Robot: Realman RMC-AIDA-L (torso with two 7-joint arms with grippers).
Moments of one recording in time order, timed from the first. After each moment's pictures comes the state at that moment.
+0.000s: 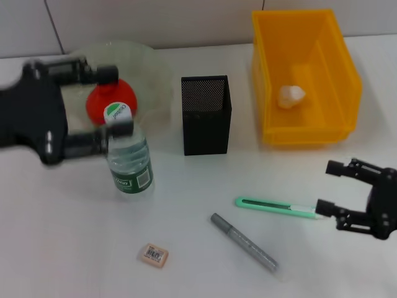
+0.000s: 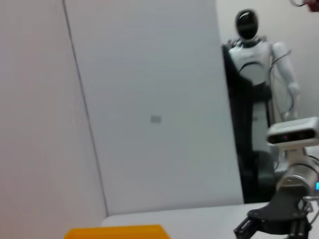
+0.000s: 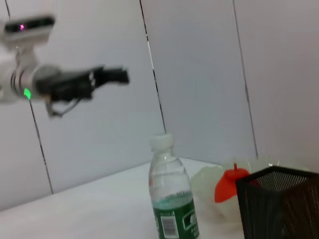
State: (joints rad) left arm -0.35 -2.07 0.92 1.23 1.63 1.80 -1.40; right arm 0.22 2.04 -0.56 -0.58 -1.87 -1.81 1.03
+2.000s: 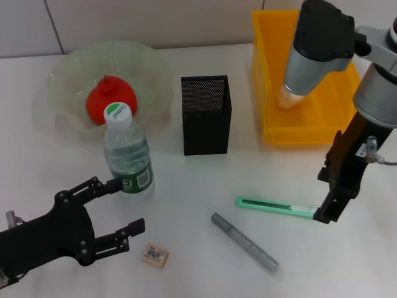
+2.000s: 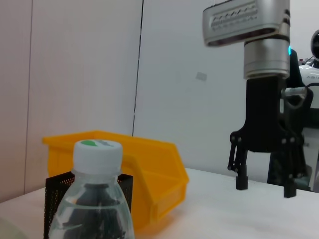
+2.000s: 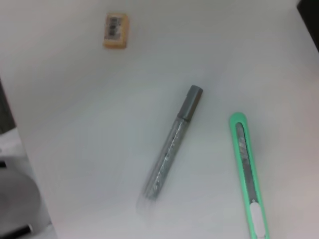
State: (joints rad) left arm -0.29 -2.07 0.91 0.46 1.65 1.65 -0.88; right arm 0.83 2.08 -1.28 -1.35 -2.71 -2.06 2.32
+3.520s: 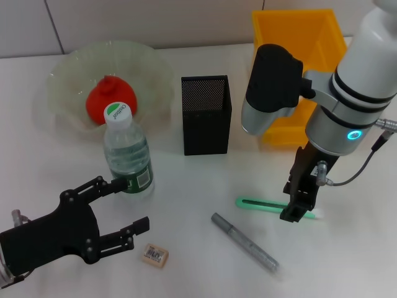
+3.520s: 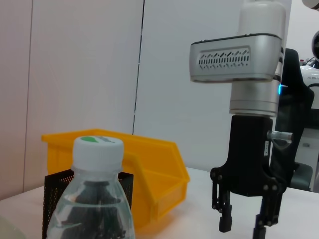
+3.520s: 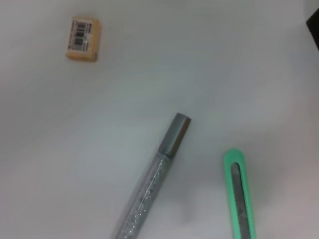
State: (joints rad) left arm -0.31 -2.07 0.91 0.43 1.65 1.64 -0.87; right arm 0.79 2.09 -1.52 -1.19 -2.65 -1.74 2.37
